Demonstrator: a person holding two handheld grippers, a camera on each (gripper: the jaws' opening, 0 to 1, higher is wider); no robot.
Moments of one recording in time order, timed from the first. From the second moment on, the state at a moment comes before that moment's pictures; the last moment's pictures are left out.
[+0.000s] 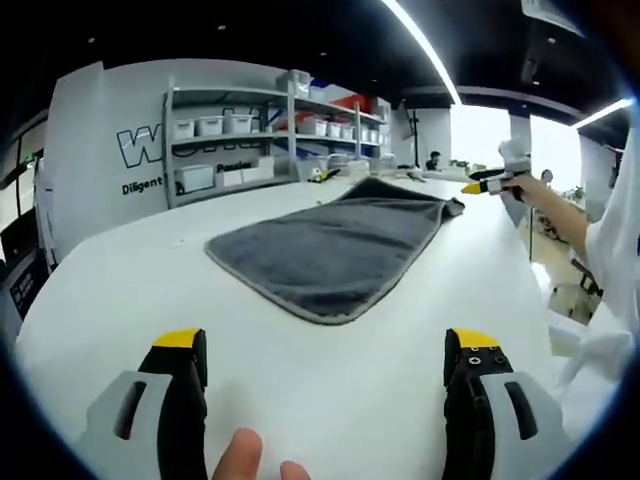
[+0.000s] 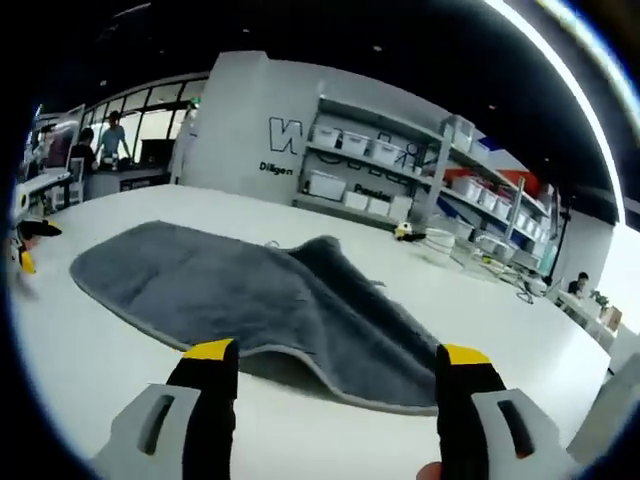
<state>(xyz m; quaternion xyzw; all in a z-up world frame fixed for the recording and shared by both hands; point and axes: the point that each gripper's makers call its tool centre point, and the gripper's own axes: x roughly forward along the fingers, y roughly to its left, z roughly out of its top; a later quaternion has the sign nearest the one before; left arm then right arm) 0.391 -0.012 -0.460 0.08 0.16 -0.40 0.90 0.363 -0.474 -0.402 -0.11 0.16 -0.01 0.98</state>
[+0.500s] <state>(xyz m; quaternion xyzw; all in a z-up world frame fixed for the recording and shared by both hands) 0.421 -0.049 -0.448 0.11 0.16 -0.46 0.87 0.373 -0.346 -0.396 -0.08 0.16 0.16 0.97</state>
